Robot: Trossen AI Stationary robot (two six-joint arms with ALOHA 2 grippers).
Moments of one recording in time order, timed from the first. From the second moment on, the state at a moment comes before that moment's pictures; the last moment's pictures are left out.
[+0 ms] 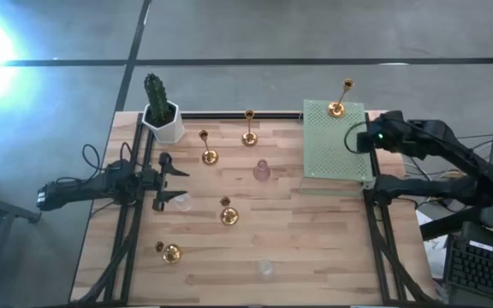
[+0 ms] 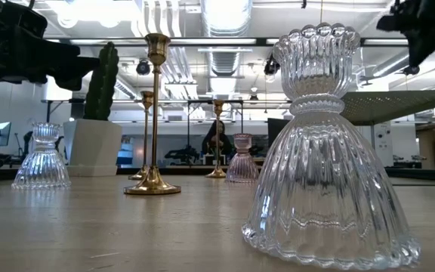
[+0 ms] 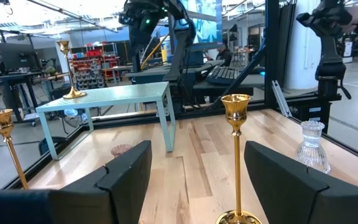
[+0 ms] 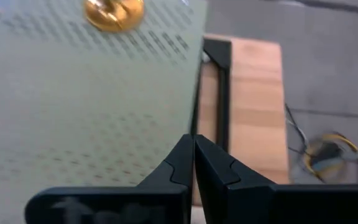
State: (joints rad) left arm 0.12 0.02 0.01 0.04 0.19 0.10; right arm -0.49 0.80 1.14 -1.57 0.56 0.89
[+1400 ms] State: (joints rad) left arm 0.12 0.02 0.01 0.04 0.19 0.10; right arm -1.26 0.99 0.92 -1.09 0.29 0.17
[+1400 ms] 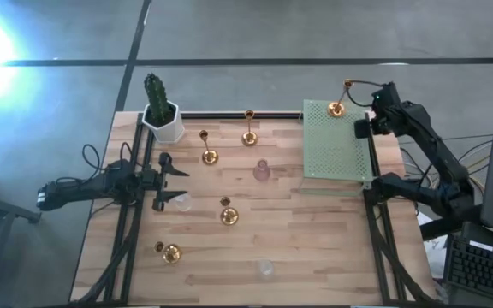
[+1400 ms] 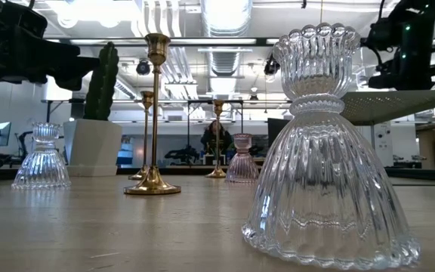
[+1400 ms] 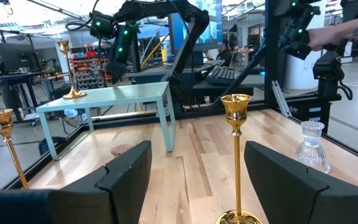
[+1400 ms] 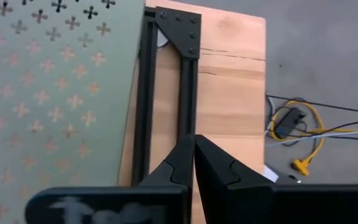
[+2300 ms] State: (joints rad) left arm 0.12 0.02 0.01 0.04 0.19 0.10; right arm -1.27 1.03 0.83 -0.99 0.25 0.20
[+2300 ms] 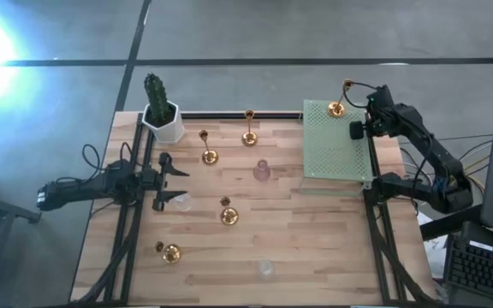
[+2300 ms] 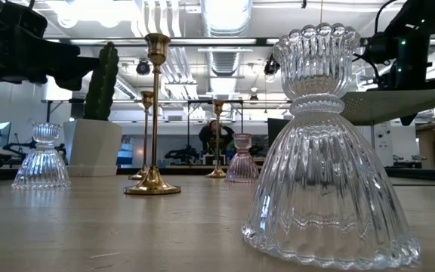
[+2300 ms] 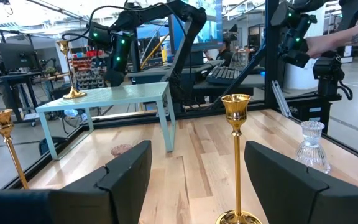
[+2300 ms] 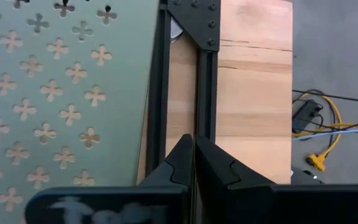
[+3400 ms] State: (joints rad) left arm 0.12 0.02 0.01 0.04 0.19 0.10; right arm -1.23 1.00 0.83 -0.95 0.12 0.12
